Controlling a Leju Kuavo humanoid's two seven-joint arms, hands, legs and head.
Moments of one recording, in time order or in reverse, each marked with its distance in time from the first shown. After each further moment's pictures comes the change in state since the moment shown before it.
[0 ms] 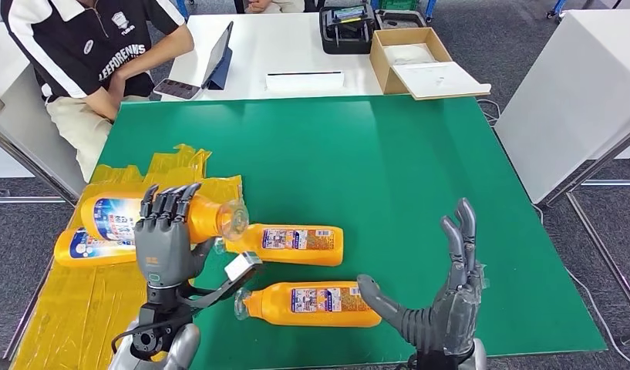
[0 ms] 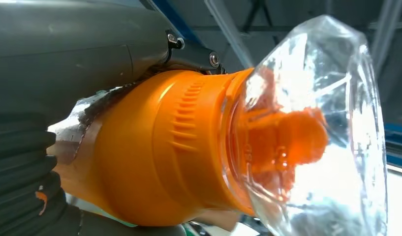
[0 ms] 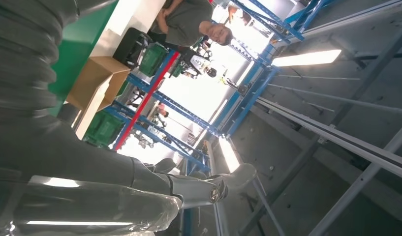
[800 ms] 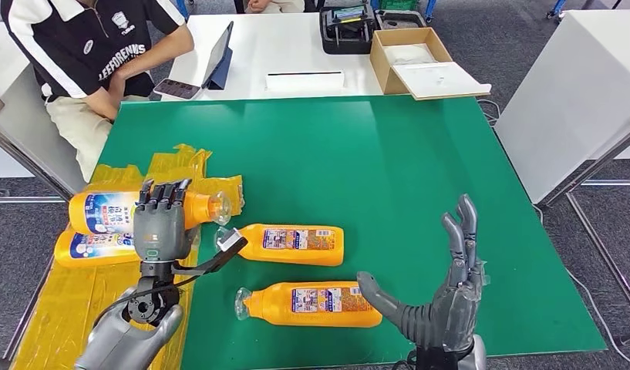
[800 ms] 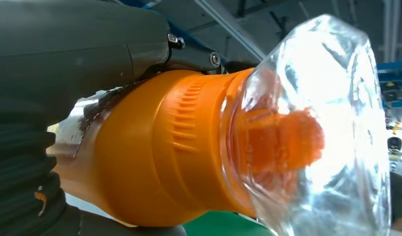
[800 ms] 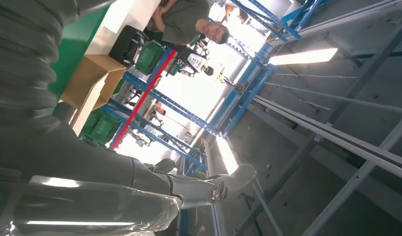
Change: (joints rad) left arm -0.204 0.238 -0.171 0.302 -0.007 -0.048 0.309; right arm -0.017 0.005 0.001 0.005 -0.001 0.007 -0.004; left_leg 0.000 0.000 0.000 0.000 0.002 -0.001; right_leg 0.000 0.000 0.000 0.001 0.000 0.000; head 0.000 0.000
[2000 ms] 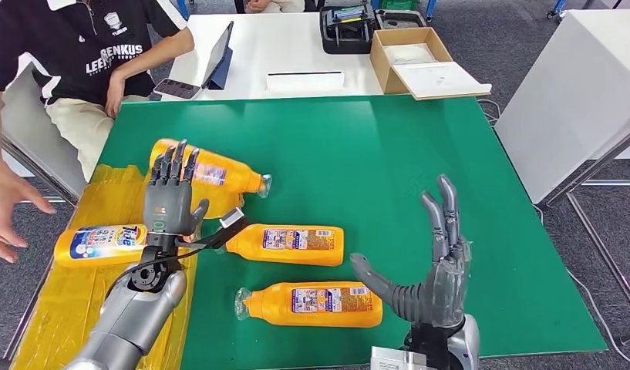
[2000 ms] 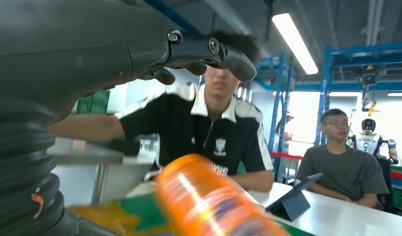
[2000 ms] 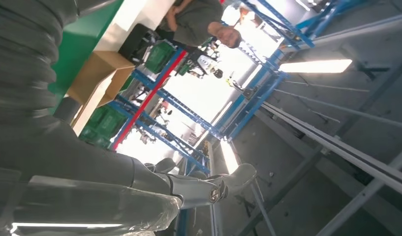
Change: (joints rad) left arm -0.150 -0.122 0.190 0.230 0.116 0.003 -0.325; right arm -0.082 -0.007 -0.001 0.070 0.072 0.041 0.092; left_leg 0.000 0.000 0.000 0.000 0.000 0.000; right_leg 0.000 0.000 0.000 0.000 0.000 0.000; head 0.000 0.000
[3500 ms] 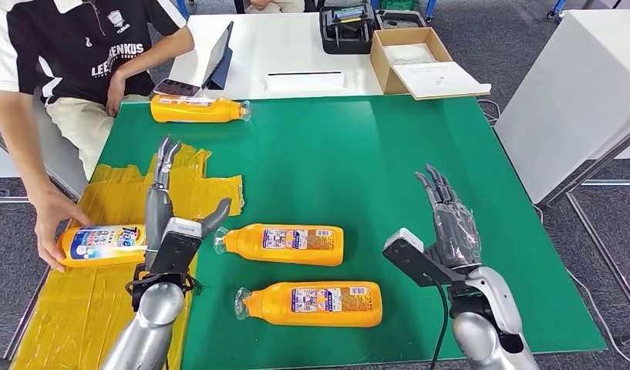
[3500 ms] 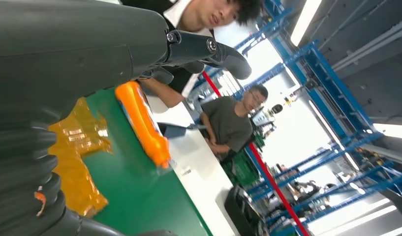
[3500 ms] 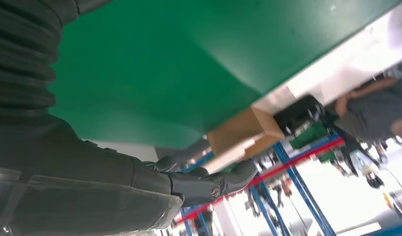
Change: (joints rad) left arm 0.211 -0.109 0.002 -0.460 0.898 -0.252 -0.467; right arm -0.112 -0.101 -0.247 0.189 0.043 0.573 0.383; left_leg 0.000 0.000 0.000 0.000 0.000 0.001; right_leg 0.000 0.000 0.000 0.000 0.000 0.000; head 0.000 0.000
